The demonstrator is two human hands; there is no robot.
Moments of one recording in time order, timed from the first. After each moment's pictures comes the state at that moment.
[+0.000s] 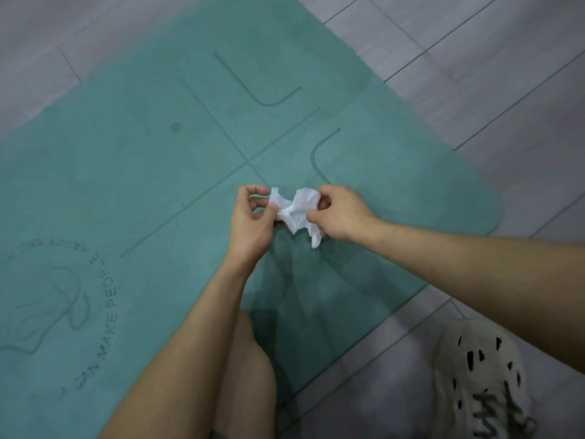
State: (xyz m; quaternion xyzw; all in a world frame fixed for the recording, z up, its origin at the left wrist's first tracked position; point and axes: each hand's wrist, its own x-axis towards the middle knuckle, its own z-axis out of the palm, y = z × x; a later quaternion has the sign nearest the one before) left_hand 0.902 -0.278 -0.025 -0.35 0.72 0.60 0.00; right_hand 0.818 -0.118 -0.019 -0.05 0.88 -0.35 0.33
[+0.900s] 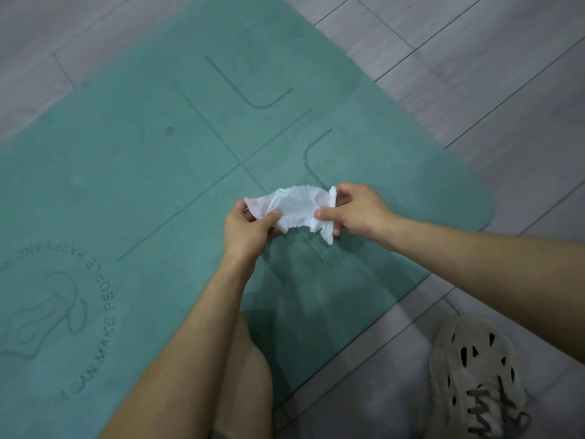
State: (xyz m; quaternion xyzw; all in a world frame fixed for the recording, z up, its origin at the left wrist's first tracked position) left_hand 0.905 -0.276 -0.034 -0.42 0.64 0.64 0.03; right_hand 0.810 -0.079 -0.016 0.03 0.80 -0.46 0.39
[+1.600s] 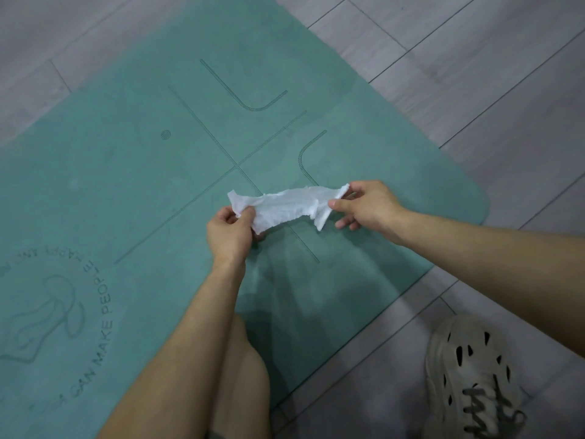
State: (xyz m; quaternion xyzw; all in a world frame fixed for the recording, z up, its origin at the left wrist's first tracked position) left_hand 0.907 -0.286 -0.032 -0.50 0.66 0.57 -0.02; right_hand 0.796 -0.058 -0.026 0.10 0.78 -0.49 0.38
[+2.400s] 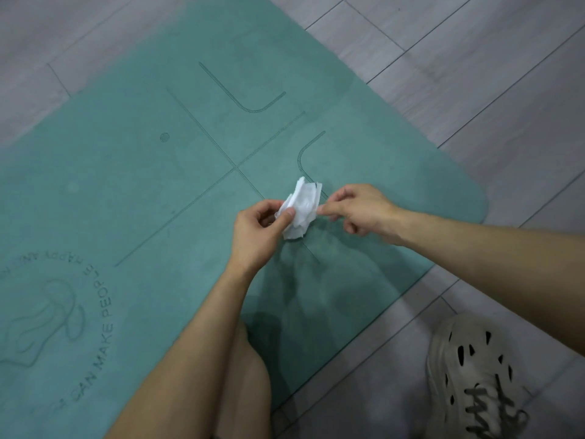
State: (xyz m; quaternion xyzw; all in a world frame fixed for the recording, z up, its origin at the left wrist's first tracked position) left_hand 0.904 -0.259 -0.022 -0.27 0.76 0.60 0.04; right_hand 0.800 -0.065 -0.013 0.07 0.78 -0.47 0.42
